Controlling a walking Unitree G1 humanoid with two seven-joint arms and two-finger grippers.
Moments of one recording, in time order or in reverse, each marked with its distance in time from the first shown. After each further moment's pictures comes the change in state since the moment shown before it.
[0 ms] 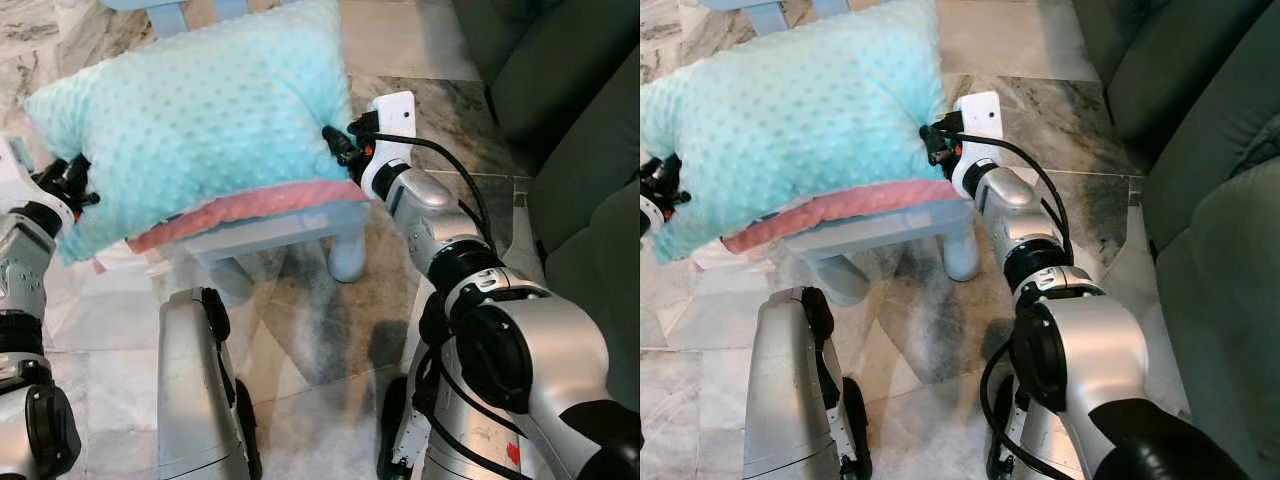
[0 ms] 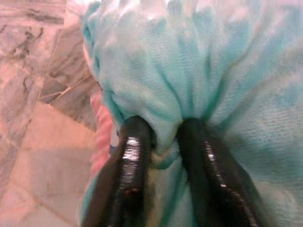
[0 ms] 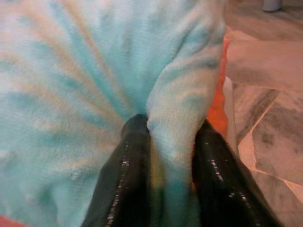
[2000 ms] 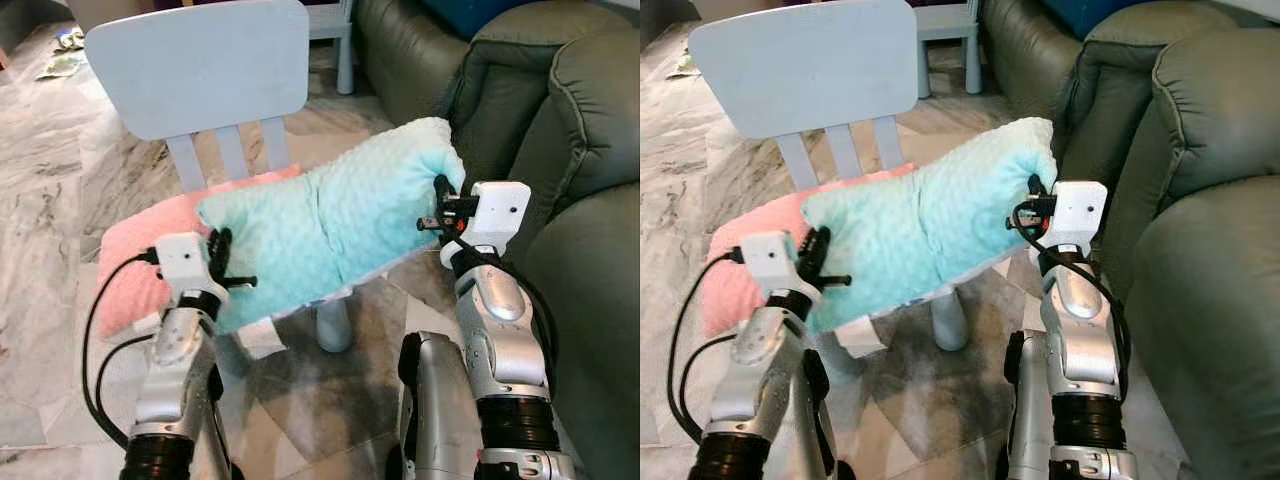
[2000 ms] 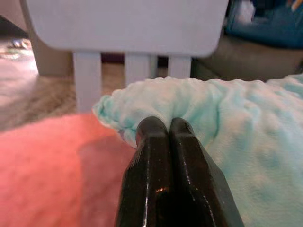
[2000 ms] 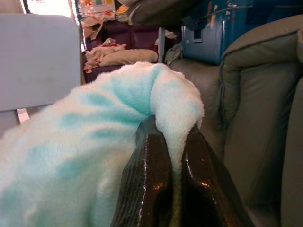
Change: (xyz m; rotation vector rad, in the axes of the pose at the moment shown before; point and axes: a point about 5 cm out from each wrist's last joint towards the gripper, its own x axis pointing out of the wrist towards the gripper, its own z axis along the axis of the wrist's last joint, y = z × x) left arm -0.064 -0.130 -0.116 0.078 -0.020 -0.105; right arm -0.118 -0.027 -0.033 -0.078 -0.154 -0.471
